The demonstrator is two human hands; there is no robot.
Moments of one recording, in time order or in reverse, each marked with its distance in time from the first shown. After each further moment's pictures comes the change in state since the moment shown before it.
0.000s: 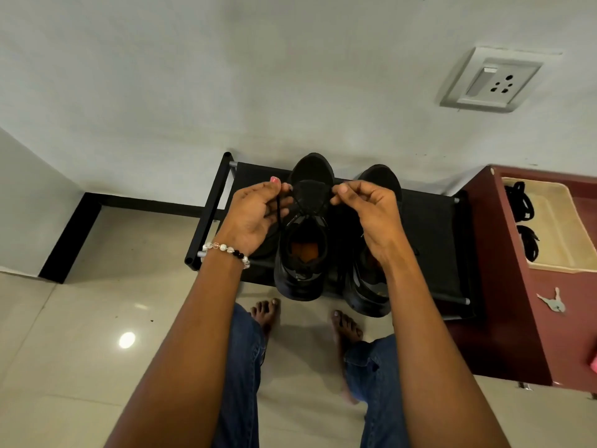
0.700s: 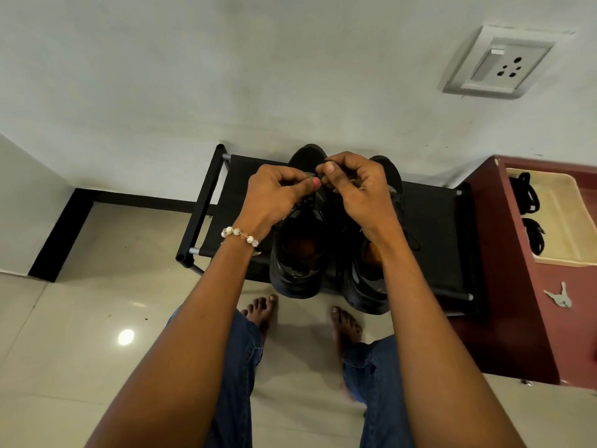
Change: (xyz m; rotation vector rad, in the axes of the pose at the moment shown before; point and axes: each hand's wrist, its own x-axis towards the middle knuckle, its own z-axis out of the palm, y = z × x) left_hand 0.008 -0.002 0.028 0.655 -0.066 0.386; right_hand 0.016 -0.009 0.012 -0.266 -0.068 -0.384
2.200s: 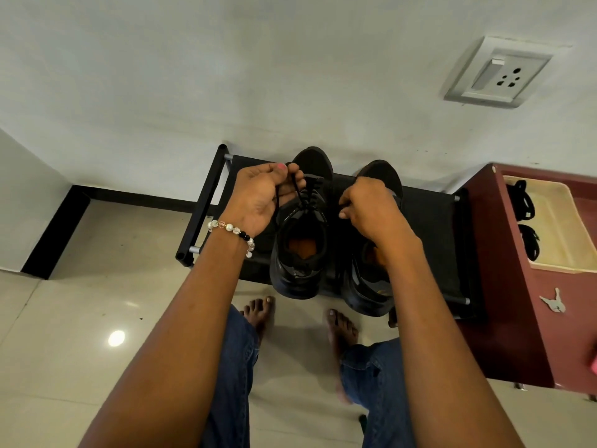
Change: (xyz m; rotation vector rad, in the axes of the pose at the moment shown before) left_hand 0.005 0.000 -0.012 -0.696 0.079 -0.344; right_hand 0.006 -0.008 -0.012 -1.139 -0.445 0.253
